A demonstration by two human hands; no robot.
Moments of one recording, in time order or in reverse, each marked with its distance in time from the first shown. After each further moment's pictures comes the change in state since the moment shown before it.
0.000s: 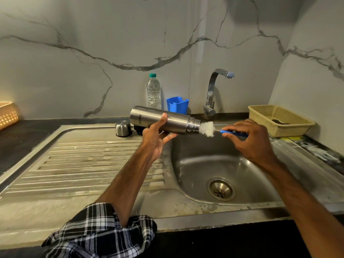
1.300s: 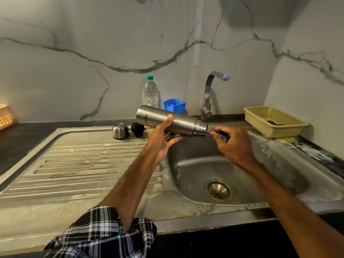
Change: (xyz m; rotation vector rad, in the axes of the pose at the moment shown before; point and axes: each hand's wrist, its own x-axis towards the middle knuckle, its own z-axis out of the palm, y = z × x) left_hand -0.007 -0.007 0.018 0.056 -0.083 -0.072; right_hand 0.000 -0.030 0.025 0.066 0.024 0.104
